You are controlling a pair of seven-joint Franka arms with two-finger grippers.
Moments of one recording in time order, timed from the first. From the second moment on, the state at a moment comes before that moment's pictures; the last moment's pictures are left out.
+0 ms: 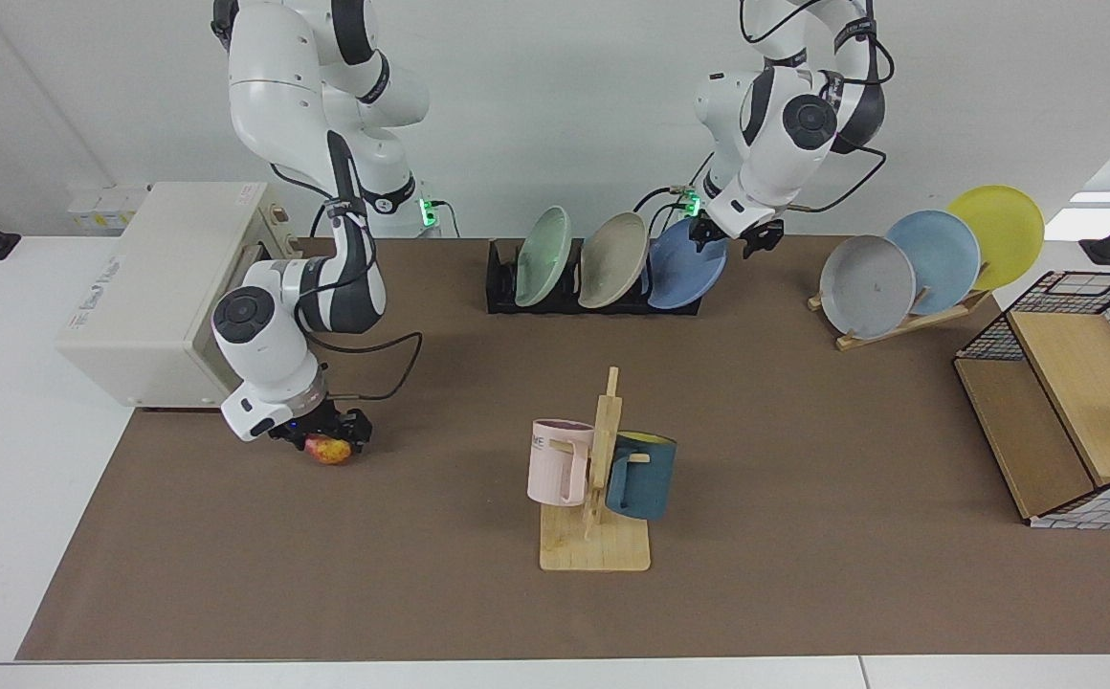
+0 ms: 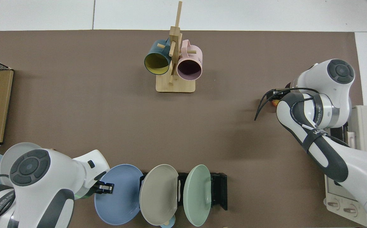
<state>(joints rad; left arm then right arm) -0.11 -0.37 -0.20 -2.46 -0.18 1.83 -0.03 0.04 0.44 -0.04 -1.83 0.01 2.30 0.06</state>
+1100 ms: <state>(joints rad) -0.12 -0.39 -0.23 -2.40 -0.17 1.77 -0.05 0.05 0.23 -0.03 -1.74 0.01 1.98 0.06</state>
